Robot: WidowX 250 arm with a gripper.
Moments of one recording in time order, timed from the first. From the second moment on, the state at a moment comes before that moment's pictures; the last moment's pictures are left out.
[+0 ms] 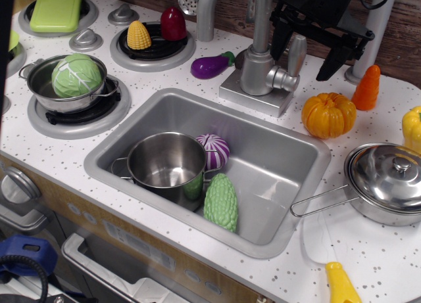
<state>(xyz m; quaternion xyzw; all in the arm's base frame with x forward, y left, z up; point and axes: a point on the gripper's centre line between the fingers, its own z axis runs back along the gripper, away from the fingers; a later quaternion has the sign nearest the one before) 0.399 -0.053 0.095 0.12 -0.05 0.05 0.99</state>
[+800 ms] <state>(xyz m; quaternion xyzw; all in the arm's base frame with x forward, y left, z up) 0.414 -0.040 0.077 0.18 -0.10 0.03 0.98</state>
